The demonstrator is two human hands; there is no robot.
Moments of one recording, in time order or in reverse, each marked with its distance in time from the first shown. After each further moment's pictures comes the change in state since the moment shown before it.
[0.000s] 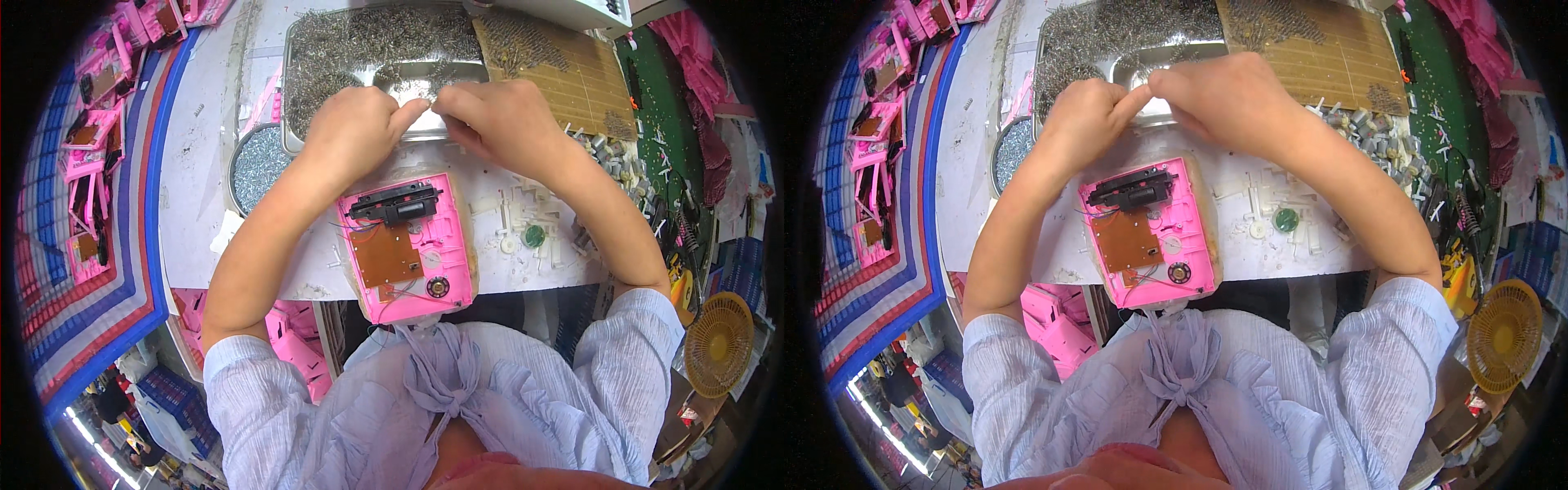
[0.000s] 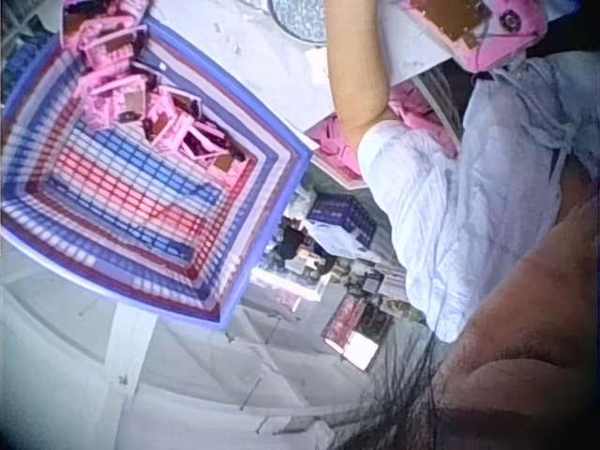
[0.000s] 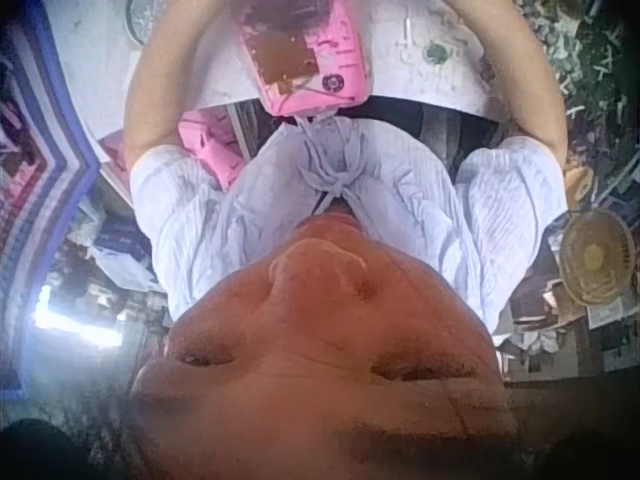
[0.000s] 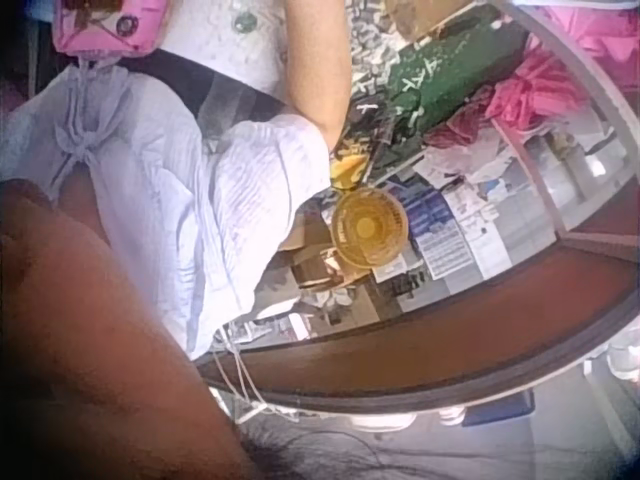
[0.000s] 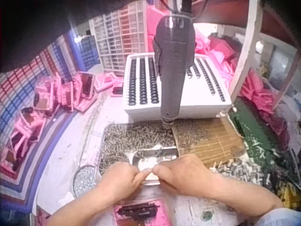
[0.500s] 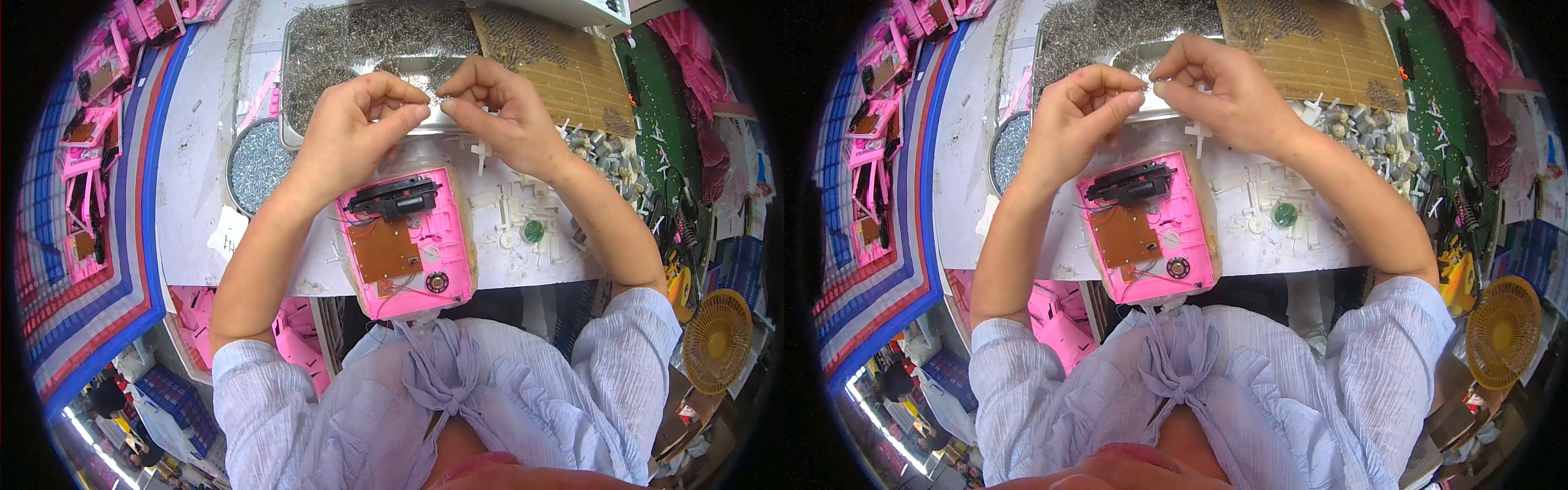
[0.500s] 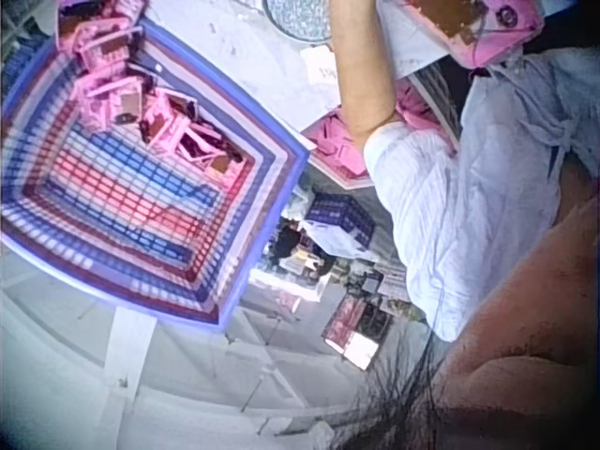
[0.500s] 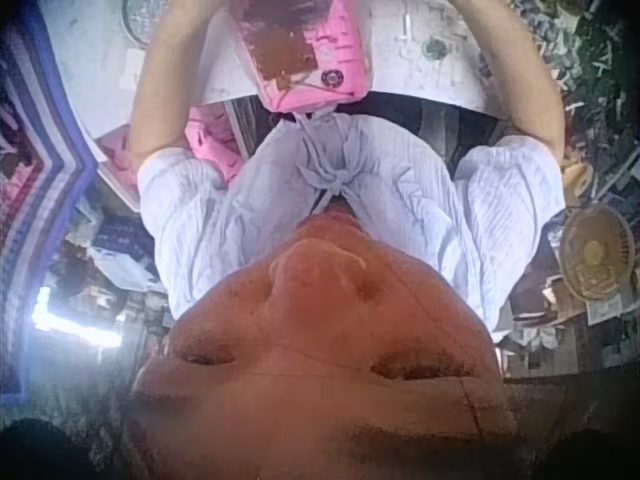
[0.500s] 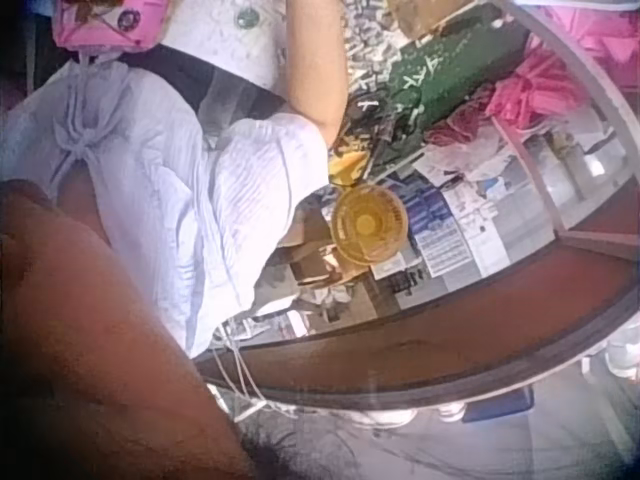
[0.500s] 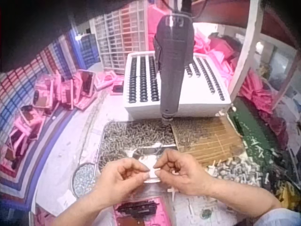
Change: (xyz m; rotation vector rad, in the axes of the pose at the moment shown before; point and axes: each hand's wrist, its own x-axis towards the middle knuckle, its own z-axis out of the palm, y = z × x) left_hand -0.022 0.018 -0.013 -0.958 0.010 -0.096; right_hand -0.009 -0.007 0.005 1.053 0.088 0.398
